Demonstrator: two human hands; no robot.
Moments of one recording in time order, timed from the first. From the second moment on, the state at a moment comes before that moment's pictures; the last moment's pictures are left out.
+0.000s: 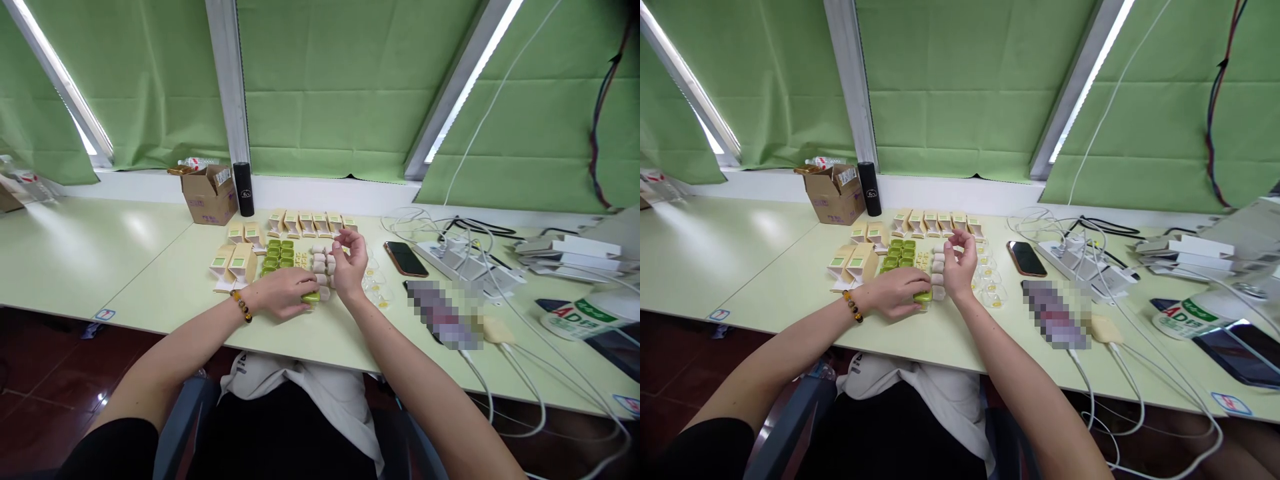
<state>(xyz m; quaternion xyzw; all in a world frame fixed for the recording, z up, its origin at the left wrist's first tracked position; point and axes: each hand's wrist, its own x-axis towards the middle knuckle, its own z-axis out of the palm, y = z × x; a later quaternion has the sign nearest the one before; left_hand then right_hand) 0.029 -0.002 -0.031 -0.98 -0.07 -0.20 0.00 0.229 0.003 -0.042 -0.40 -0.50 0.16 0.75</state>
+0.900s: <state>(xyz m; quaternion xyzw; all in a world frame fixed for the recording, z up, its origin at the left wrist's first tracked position) 0.019 0.055 0.011 -0.85 -0.39 -0.34 0.12 0.230 0.006 -0.044 -0.39 -0.50 0.16 0.75</state>
